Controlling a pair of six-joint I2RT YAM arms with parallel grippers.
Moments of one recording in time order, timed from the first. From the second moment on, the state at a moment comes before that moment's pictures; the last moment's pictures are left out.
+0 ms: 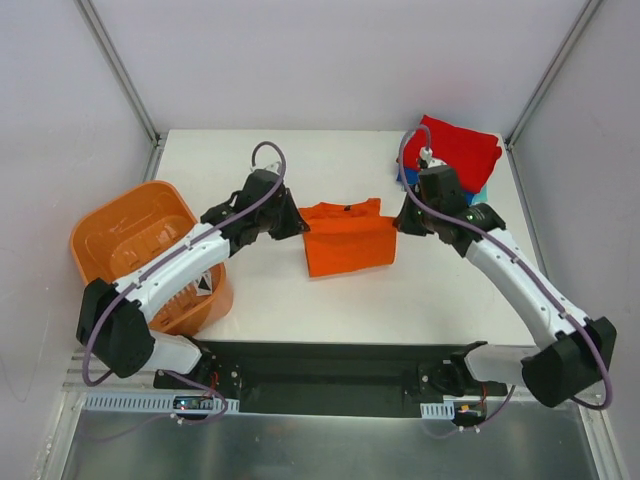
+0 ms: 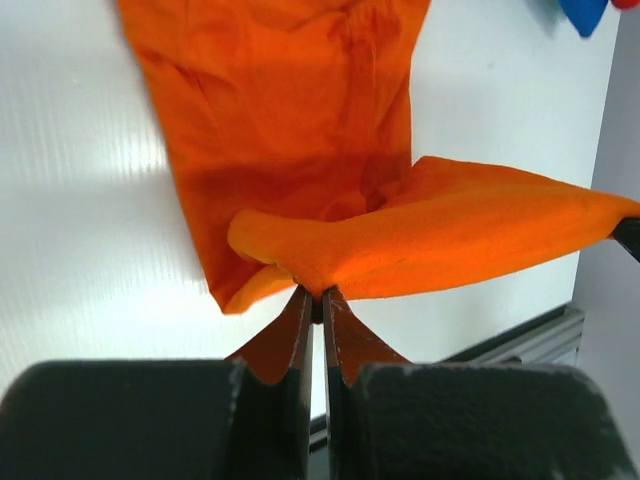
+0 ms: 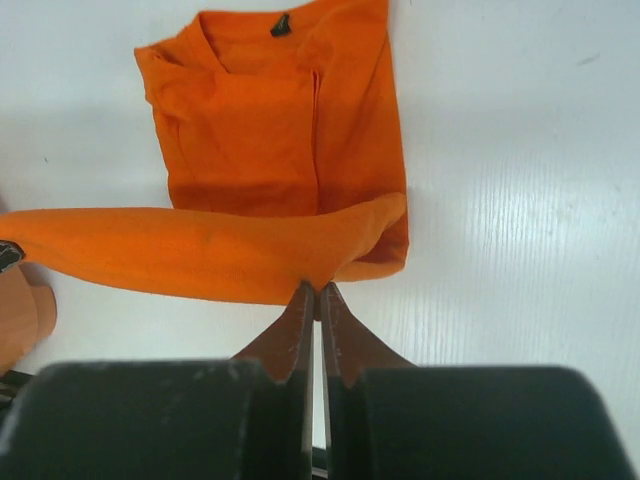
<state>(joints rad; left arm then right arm) -0.61 1.34 1.08 -0.46 0.07 -0.80 0.49 1.22 1.15 -0.70 0.08 0.51</state>
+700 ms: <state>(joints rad) -0.40 1.86 1.45 -0.47 0.21 -0.69 0.28 1.88 1.58 -0.64 -0.16 0.44</state>
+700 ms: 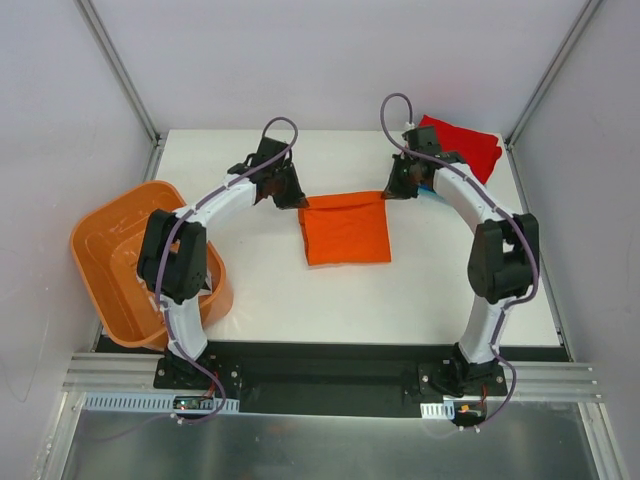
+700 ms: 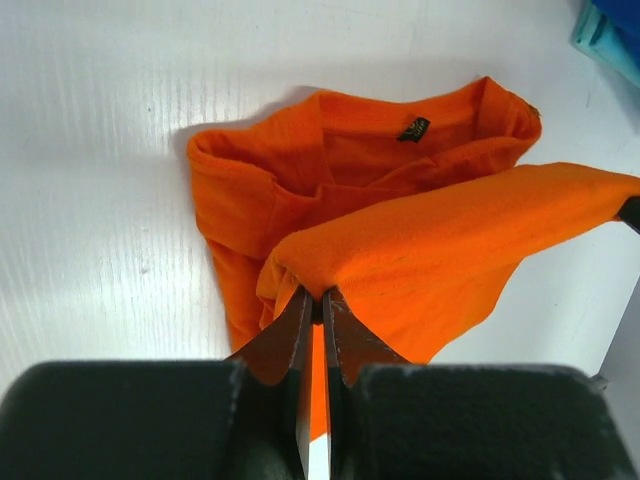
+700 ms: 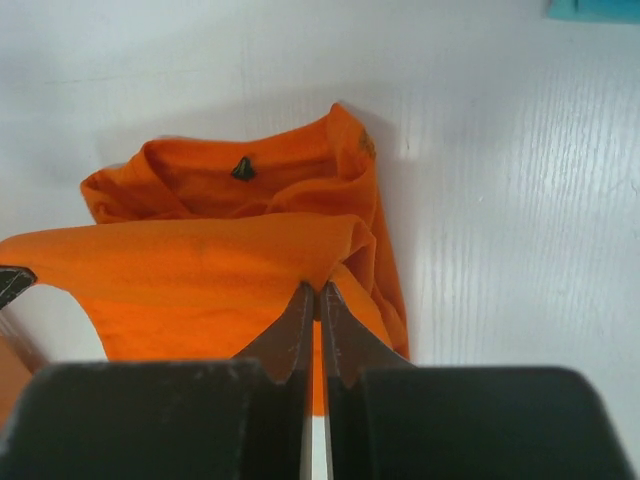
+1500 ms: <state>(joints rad) -0.35 1.95 1.52 -0.49 0.30 -0.67 0.24 2.07 1.74 -0.69 -0.25 0.42</state>
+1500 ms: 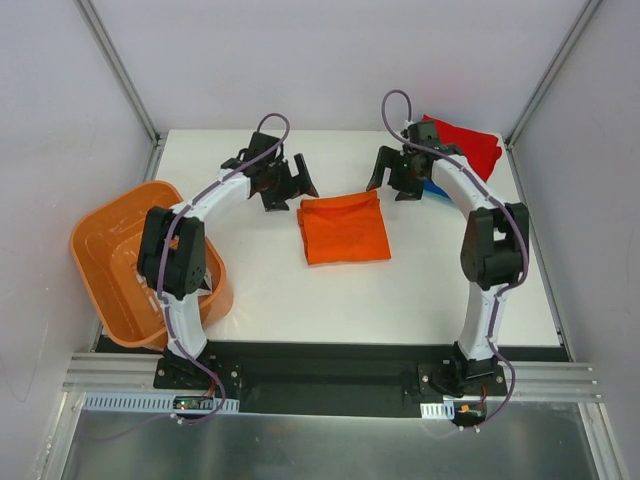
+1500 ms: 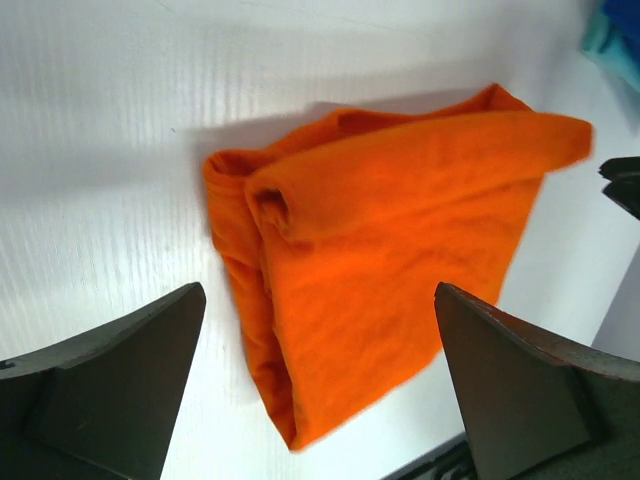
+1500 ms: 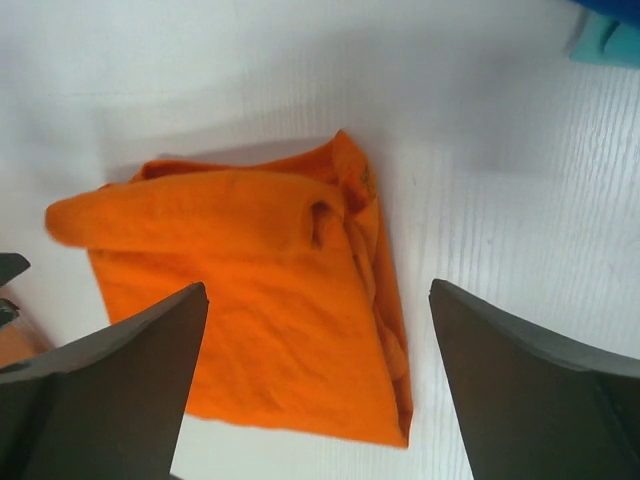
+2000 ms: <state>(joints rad) -0.56 1.74 1.33 -0.39 0.44 -0.71 0.29 1.96 1.63 -0.57 -0.49 0.51</state>
